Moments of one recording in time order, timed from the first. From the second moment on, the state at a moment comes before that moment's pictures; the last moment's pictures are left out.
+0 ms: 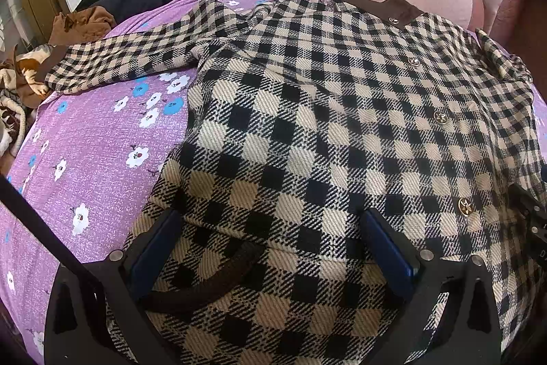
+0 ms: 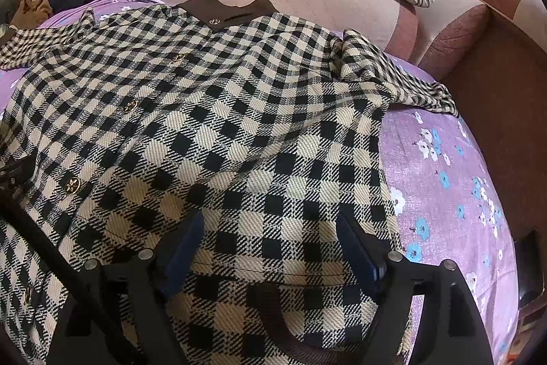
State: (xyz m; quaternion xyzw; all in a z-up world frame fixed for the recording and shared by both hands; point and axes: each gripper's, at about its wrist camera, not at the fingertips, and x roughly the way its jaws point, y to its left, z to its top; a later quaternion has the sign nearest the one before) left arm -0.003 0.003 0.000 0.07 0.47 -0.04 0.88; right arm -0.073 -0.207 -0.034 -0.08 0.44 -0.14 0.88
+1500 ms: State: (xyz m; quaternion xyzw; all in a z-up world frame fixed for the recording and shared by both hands) left arm -0.004 0.045 0.063 0.00 0.43 -0.04 0.90; right arm -0.086 -0.217 -0.040 -0.03 0.44 -0.15 0.88
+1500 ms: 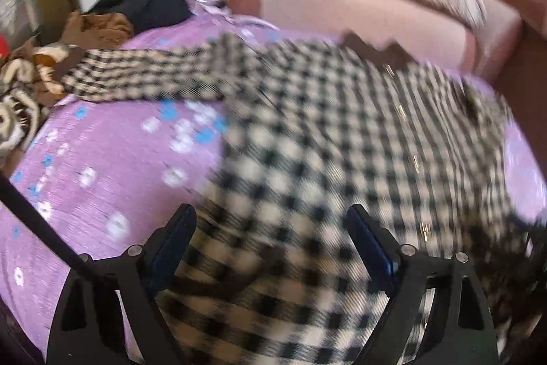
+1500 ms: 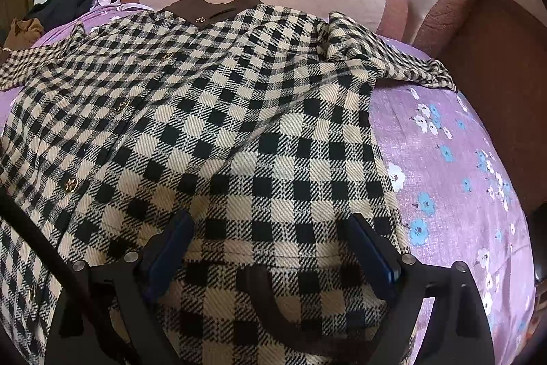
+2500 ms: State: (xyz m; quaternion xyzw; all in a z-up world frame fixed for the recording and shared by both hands) left arm 0.206 0.365 0.036 -0.18 0.46 0.21 0.84; right arm -0.076 -0.232 -0.046 0.02 0.45 -0.13 0.88
